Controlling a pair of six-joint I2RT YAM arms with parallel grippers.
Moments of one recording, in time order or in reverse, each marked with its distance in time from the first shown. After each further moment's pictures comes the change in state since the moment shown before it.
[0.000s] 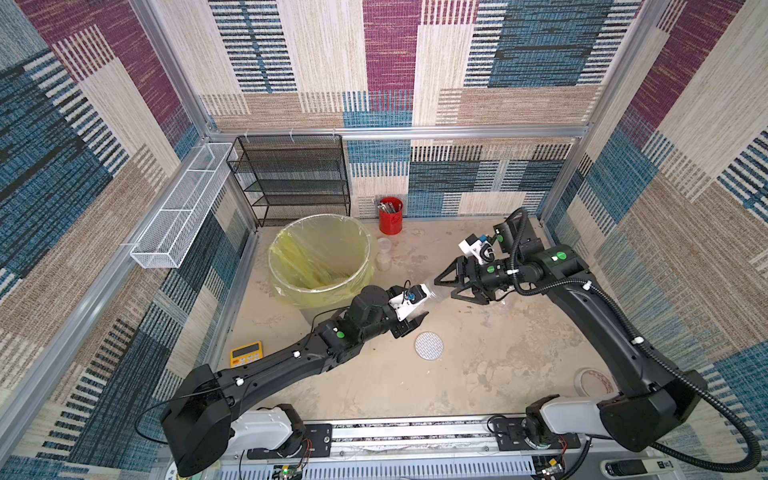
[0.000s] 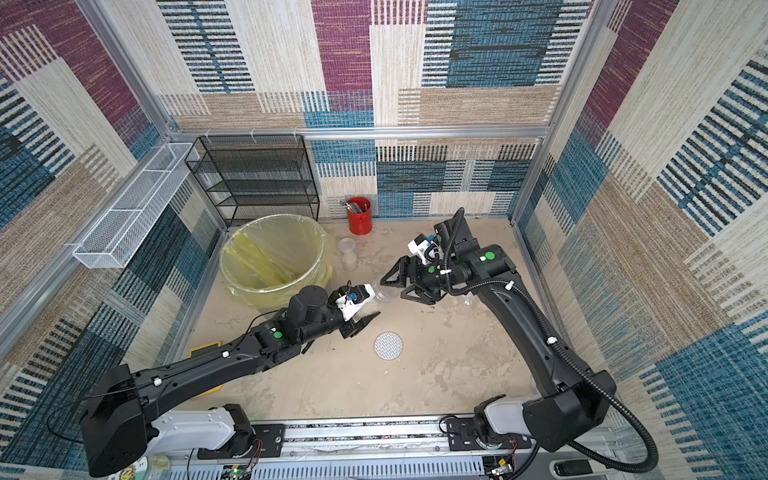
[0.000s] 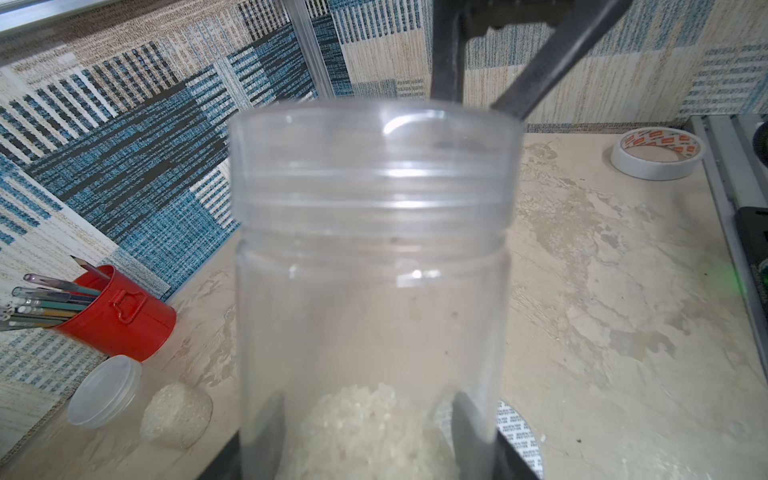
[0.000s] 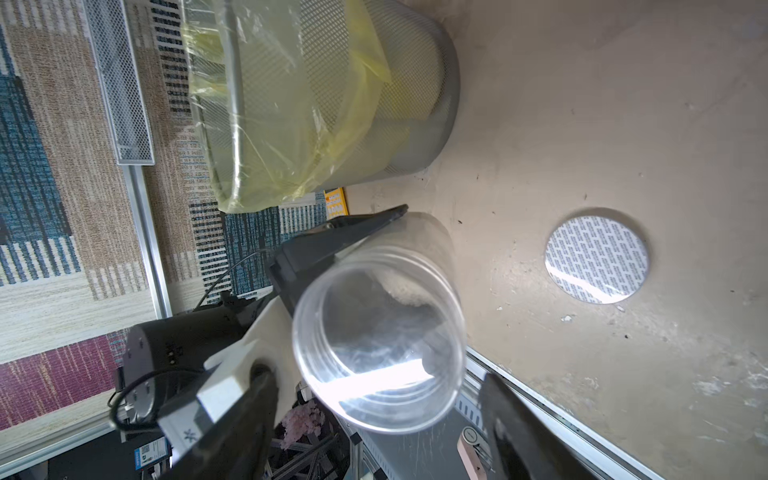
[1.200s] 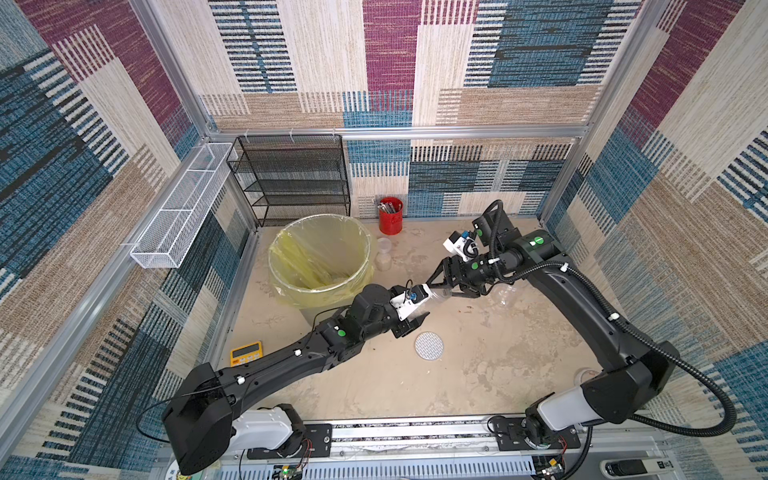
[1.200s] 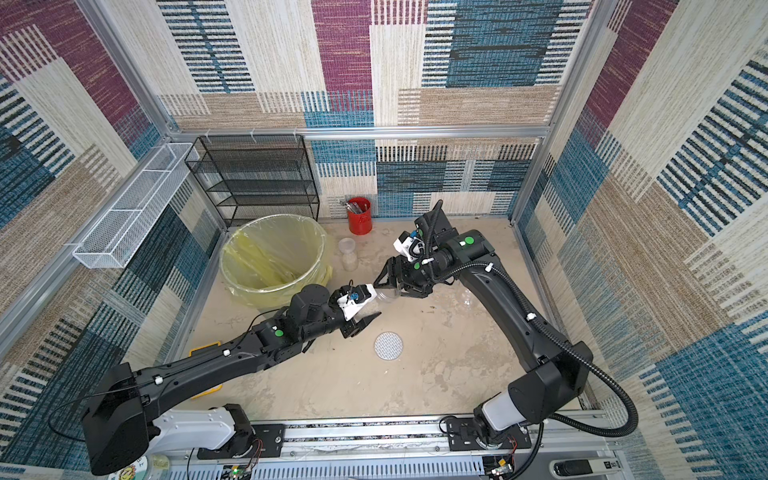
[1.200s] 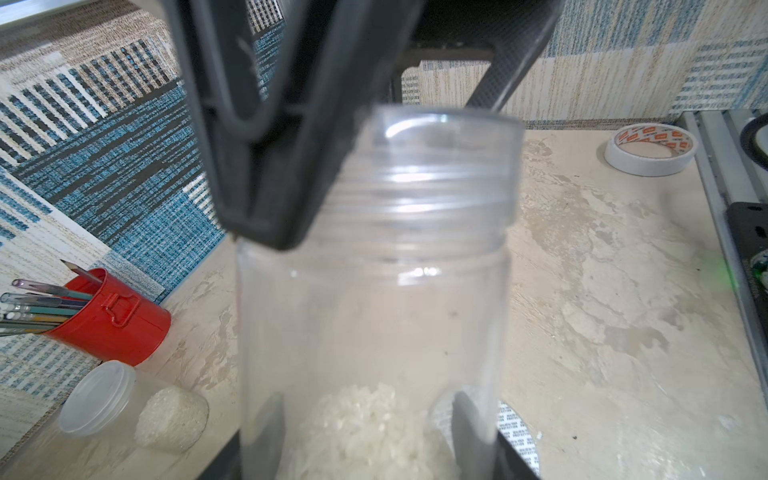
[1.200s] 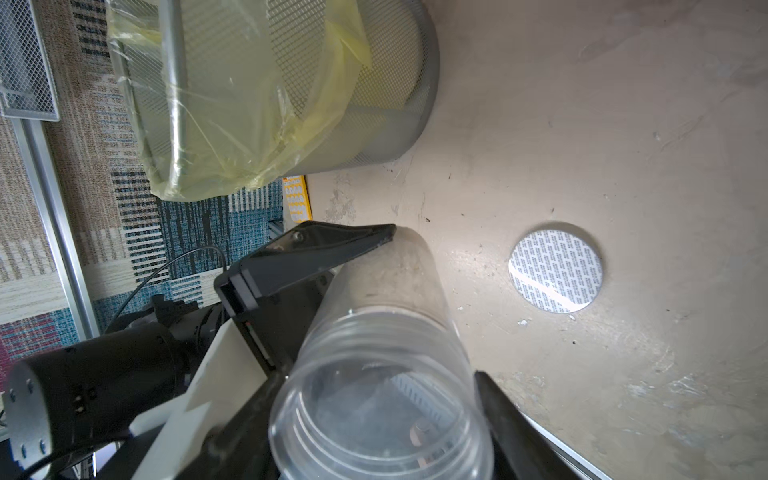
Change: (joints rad) left arm 0.000 0.010 0.020 -0.015 0.011 0.008; right arm 0.067 0.145 0.142 -0.130 0.106 -0.154
